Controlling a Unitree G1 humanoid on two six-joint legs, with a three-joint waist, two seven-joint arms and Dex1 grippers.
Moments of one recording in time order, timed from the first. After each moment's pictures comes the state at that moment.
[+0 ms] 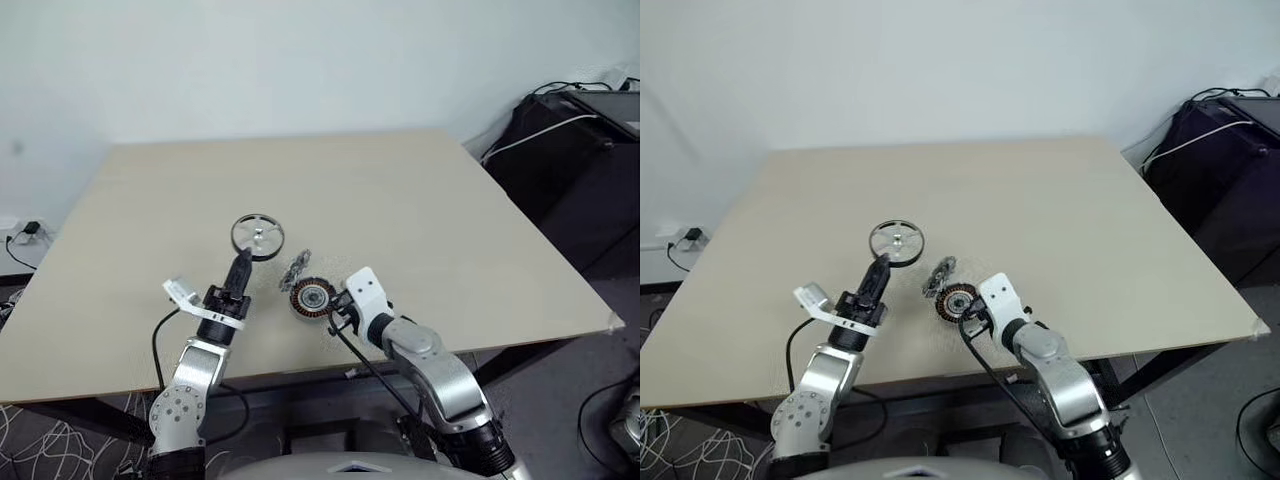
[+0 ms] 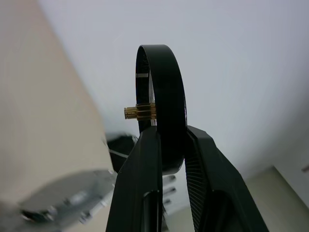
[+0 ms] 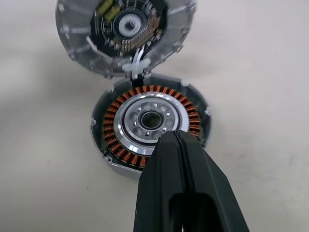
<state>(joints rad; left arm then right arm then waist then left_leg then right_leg) 0.14 -0.06 0.13 -0.17 -1.30 0.48 -0.38 0.02 -0.20 0.26 -0.37 0.07 0.72 0.35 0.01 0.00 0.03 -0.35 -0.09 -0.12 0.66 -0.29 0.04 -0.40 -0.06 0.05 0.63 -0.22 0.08</state>
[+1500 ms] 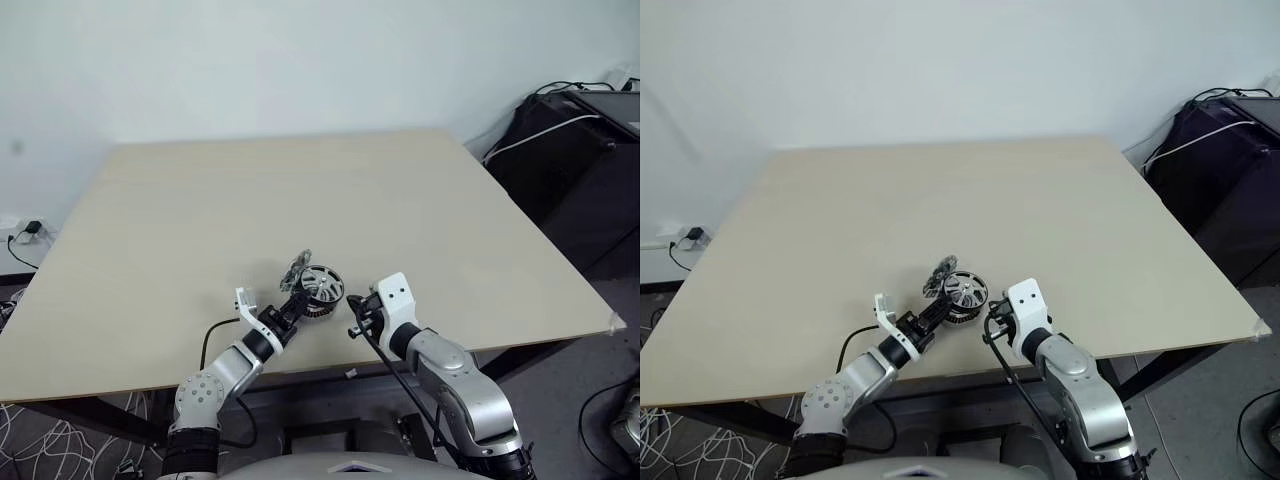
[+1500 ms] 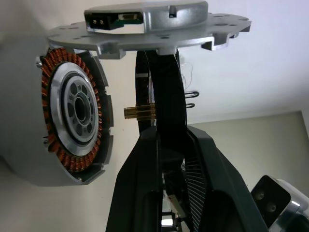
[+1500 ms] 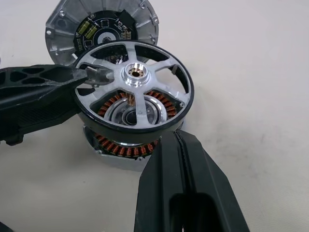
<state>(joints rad) 0.04 -0.07 0.12 0.08 -1.16 0.78 -0.30 0.11 -0.21 0.18 -0.43 0.15 0.68 0.33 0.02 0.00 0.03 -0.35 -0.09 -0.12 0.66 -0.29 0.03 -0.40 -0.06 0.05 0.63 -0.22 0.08</state>
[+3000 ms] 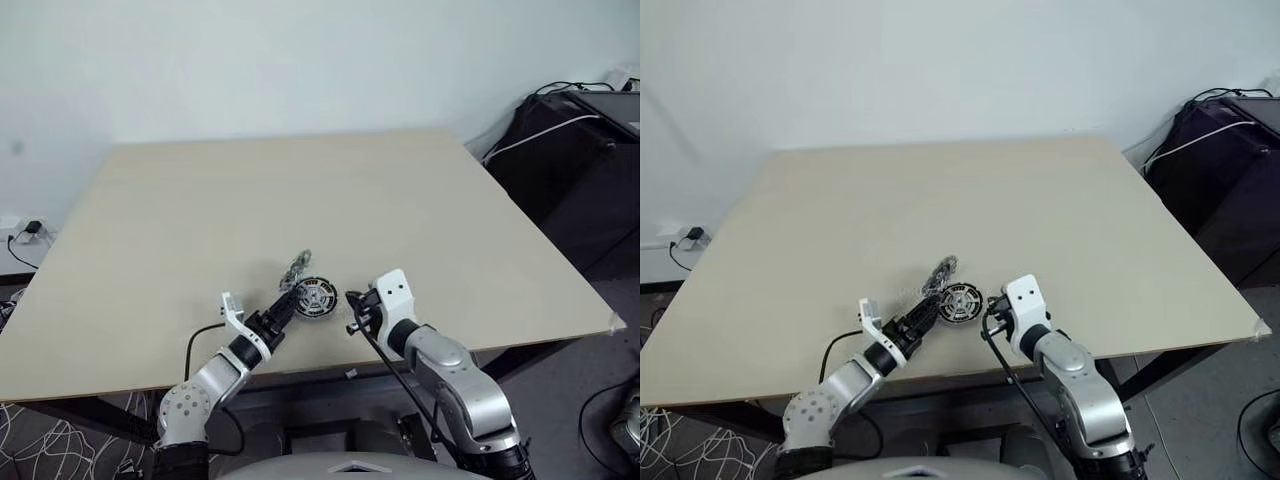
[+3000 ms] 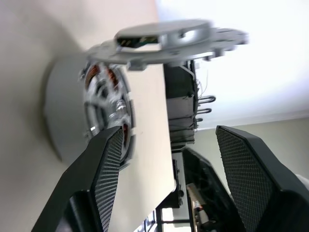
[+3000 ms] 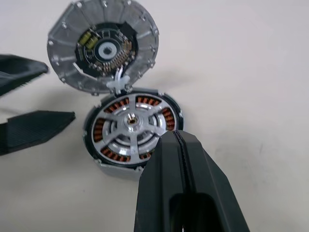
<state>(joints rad) 0.12 -0.06 0.18 -0.07 -1.12 0.82 -0.27 0.08 -0.20 0.19 -0.42 0.15 0.68 0.32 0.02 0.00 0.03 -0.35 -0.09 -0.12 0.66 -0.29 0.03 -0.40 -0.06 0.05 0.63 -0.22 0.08</state>
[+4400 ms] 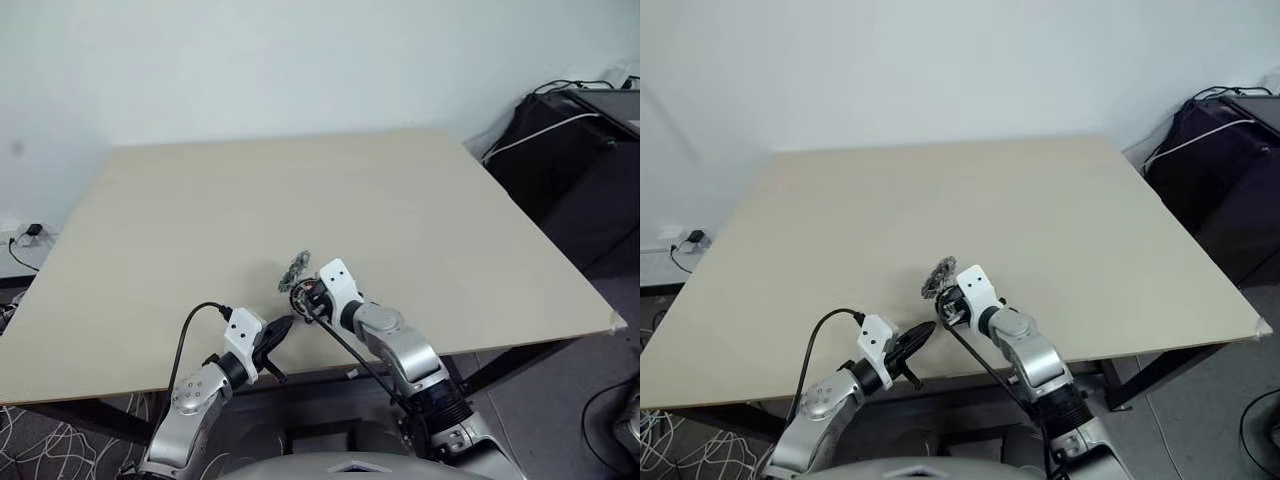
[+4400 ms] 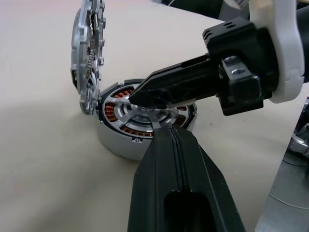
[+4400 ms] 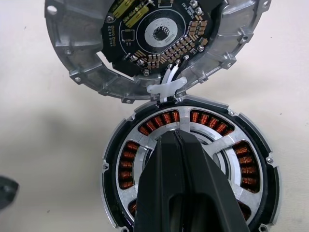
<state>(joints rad) 0.24 0.24 -0.21 -0.04 -0.18 -0.06 -0.58 -0.22 -0.10 0.35 0.04 0.05 0.61 0.35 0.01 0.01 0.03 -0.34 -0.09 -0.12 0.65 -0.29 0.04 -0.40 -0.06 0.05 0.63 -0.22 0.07</state>
